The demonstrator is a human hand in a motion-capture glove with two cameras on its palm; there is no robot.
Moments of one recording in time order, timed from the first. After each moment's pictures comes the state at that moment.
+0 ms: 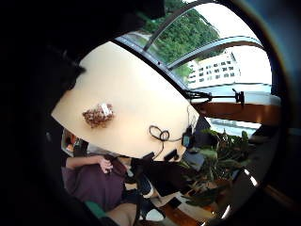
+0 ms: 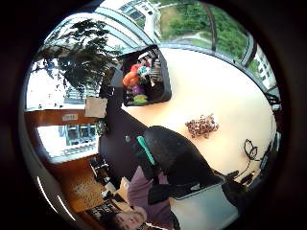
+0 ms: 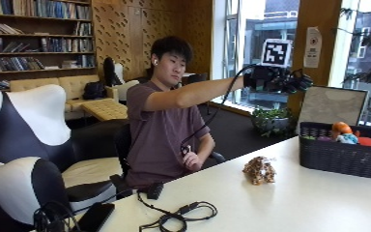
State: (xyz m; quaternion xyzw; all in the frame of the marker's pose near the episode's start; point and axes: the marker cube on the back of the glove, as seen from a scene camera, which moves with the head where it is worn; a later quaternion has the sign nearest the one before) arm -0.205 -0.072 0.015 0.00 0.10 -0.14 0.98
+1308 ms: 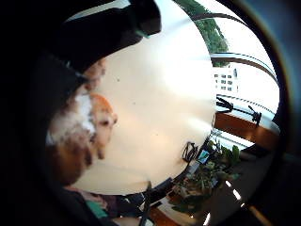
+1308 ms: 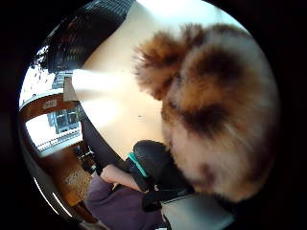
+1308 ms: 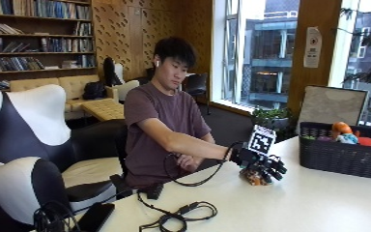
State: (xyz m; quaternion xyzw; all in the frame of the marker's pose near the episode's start) arm -0.147 -0.074 0.338 -0.03 0.32 -0.17 0.93
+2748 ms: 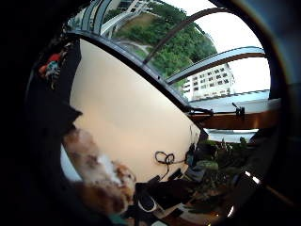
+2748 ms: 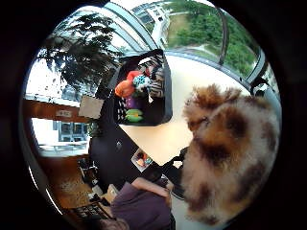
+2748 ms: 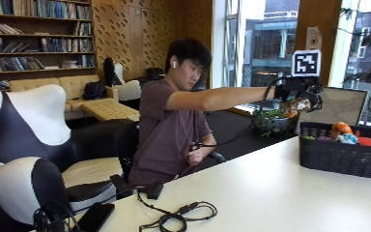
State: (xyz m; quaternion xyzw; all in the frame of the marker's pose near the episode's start) arm -0.276 -0.154 0.058 0.07 0.12 -0.20 0.97
